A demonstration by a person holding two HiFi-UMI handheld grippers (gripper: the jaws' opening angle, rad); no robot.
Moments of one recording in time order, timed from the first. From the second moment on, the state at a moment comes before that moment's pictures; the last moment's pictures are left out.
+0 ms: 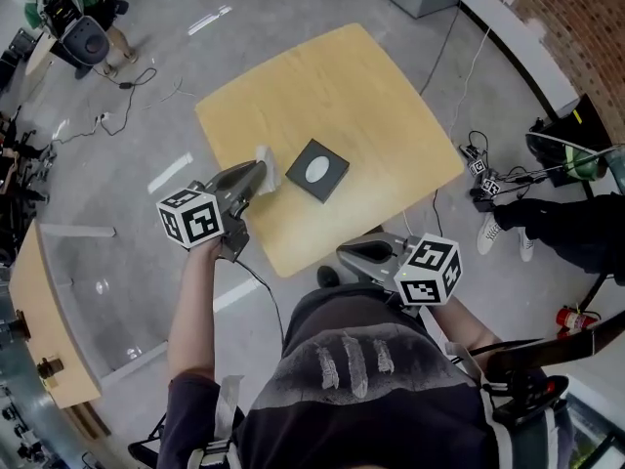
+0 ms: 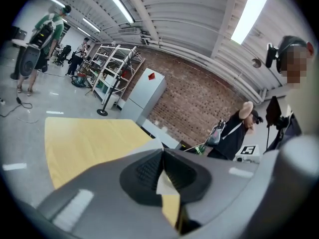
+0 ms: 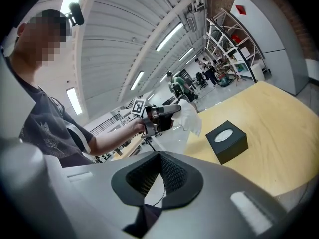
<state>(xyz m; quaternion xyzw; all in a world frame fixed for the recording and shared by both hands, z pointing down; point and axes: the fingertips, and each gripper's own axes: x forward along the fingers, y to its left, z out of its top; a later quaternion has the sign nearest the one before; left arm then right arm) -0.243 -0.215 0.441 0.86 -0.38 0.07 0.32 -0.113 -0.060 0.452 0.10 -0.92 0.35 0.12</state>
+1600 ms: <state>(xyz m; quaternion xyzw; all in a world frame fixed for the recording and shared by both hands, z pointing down) -0.050 -0.234 0.628 0.66 -0.54 -0.05 0.52 0.065 -0.169 0.513 0.08 -0.89 0.41 0.17</state>
